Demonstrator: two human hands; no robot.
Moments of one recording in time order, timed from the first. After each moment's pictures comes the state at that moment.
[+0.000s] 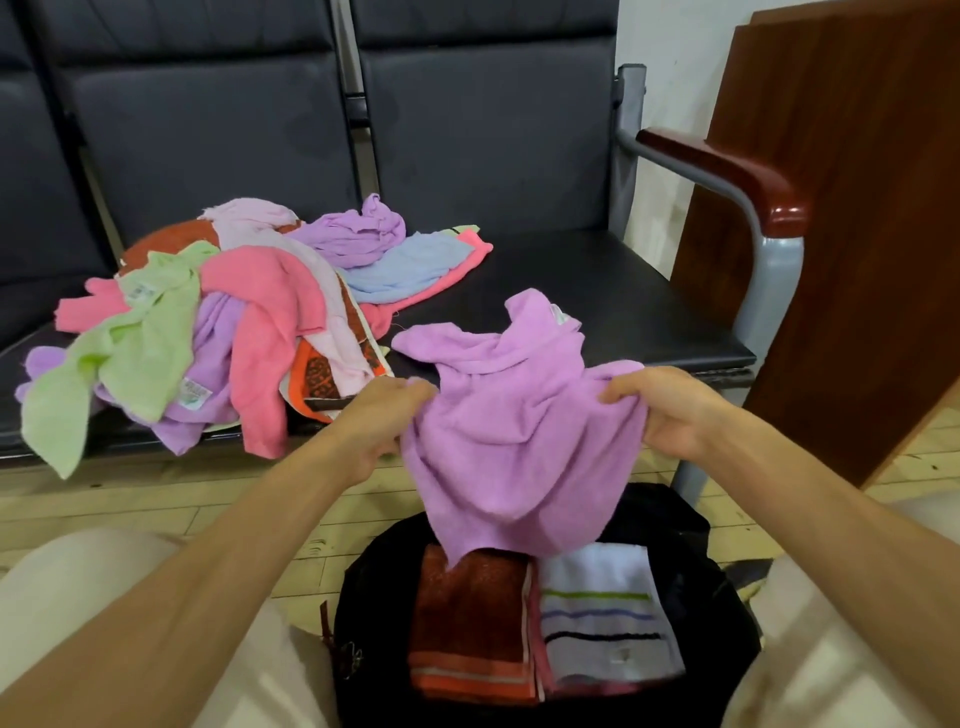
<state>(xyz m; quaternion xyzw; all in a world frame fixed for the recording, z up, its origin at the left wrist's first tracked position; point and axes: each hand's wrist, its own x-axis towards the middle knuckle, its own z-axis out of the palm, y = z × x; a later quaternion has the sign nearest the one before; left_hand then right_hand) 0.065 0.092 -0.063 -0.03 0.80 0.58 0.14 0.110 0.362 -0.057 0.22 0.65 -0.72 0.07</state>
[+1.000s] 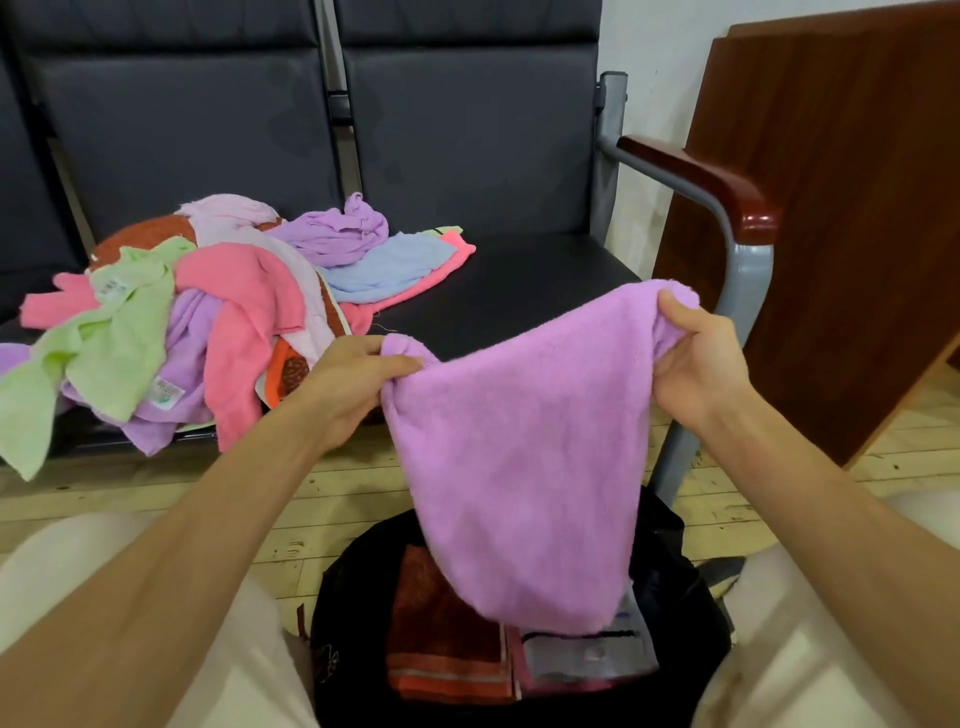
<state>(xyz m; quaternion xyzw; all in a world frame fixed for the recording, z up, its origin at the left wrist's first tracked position) 0.062 0.093 -0.031 0.07 0.77 0.63 0.10 0.128 0.374 -0.020 0.13 0.48 -0.86 -0.14</state>
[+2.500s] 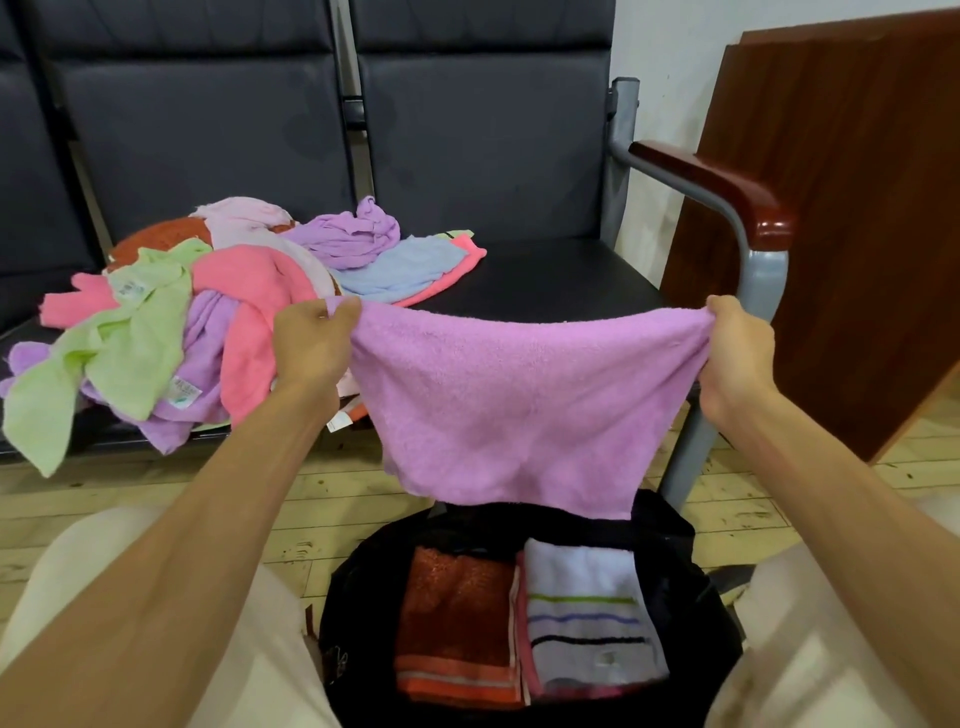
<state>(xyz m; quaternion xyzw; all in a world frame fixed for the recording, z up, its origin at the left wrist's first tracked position) 0.032 0.073 -0.025 -0.06 0.76 0.62 -0.19 0.115 0.378 -0.016 0.28 0.61 -0.69 -0.28</state>
